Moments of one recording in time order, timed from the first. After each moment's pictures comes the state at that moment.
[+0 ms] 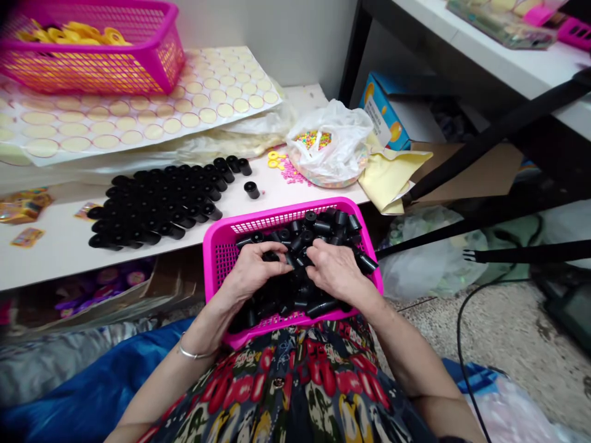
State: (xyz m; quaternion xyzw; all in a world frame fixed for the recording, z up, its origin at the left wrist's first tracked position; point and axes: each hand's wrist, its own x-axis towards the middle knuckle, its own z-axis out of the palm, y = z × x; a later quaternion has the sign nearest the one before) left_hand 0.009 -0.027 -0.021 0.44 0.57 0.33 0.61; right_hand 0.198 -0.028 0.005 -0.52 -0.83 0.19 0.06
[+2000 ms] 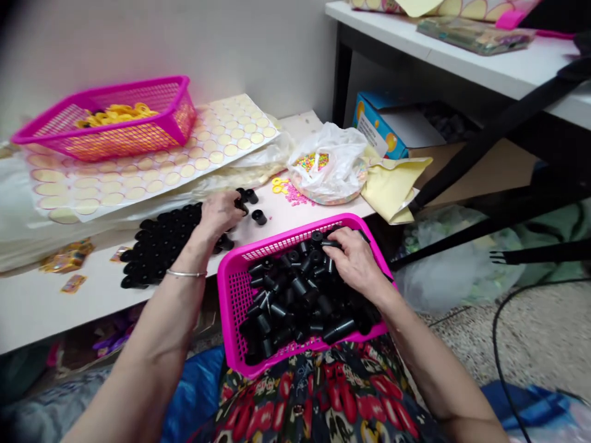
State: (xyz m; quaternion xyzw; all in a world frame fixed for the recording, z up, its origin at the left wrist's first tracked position) left_hand -0.082 0.146 0.007 0.72 0.68 0.10 0.04; right_hand 0.216 0.010 -0.017 -0.57 -0.69 0.27 0.34
